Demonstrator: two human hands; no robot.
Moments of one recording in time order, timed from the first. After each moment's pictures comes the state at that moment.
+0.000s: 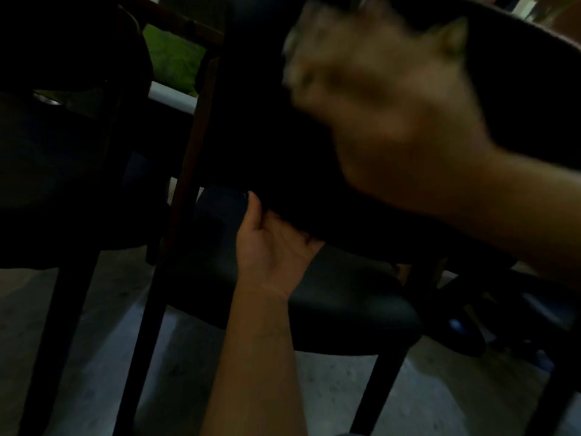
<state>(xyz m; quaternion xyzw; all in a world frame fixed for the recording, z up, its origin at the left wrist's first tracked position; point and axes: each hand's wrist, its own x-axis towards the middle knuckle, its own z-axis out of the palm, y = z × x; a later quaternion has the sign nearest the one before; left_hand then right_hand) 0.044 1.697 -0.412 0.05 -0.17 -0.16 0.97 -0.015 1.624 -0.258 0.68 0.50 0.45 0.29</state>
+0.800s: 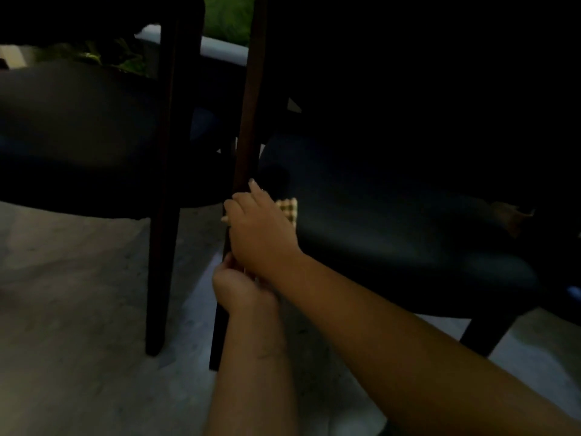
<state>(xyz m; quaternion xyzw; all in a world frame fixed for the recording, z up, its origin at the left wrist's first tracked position) 0.018 1.763 -0.525 0.14 0.32 0.07 0.93 0.065 1.739 -0.498 0.93 0.31 0.19 -0.04</state>
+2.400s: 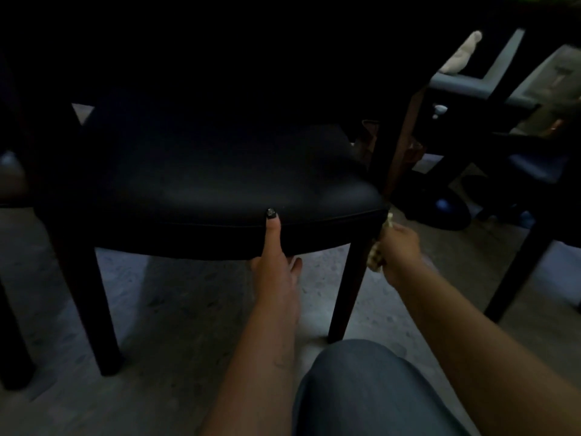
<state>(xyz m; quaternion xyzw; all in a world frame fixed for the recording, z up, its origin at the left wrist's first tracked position) -0.030 1.557 -0.544 0.34 0.22 -0.16 0.90 -0.033 1.380 -0.532 0.69 -0.40 0.17 -0.58</state>
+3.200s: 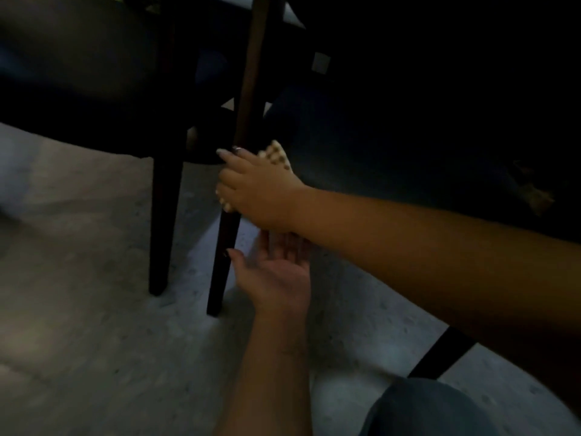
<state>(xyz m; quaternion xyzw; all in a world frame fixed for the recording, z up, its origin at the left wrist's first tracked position) -0.018 1.703 -0.583 -0.03 0.20 0.08 0.98 0.062 1.718 -0.482 0.81 0.51 0.11 0.29</state>
